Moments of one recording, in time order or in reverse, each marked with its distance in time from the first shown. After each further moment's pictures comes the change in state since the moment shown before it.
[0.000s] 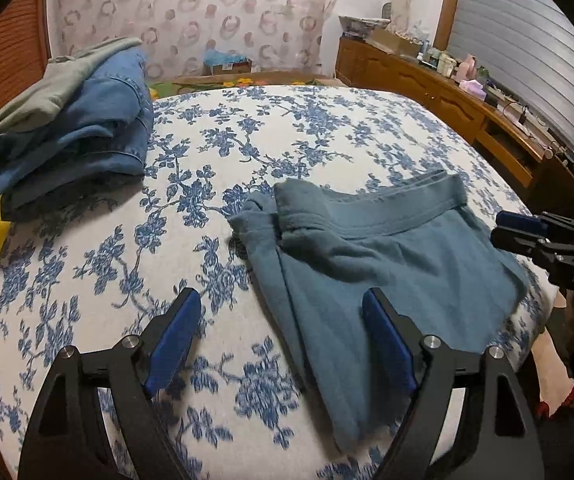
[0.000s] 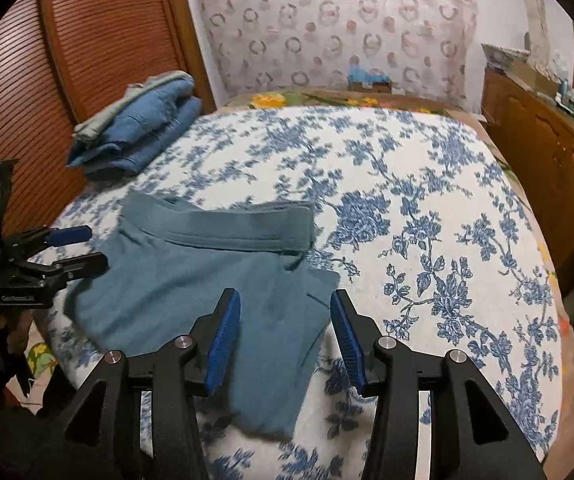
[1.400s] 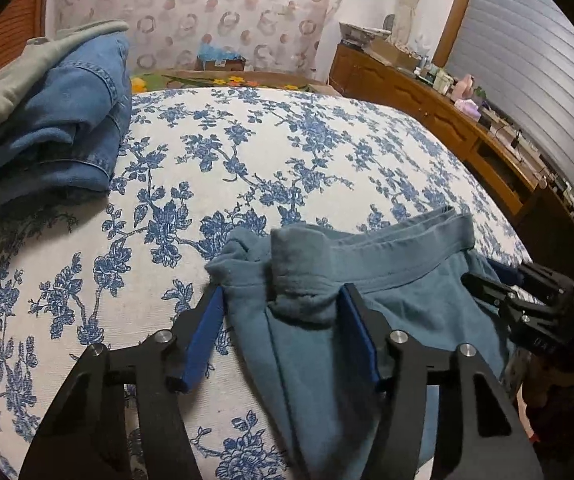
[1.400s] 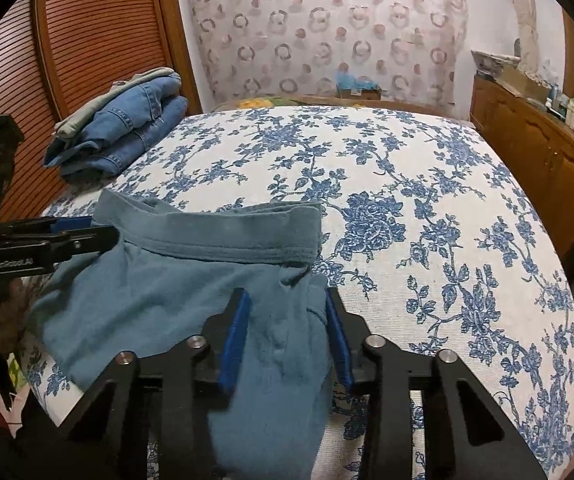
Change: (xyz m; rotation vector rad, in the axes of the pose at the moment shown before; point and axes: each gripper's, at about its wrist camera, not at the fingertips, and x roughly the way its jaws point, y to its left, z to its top) left arm 0.028 0.006 0.024 -0.081 -0.014 -0.091; right arm 0.034 0.013 -0.004 0.005 -0.048 -0.045
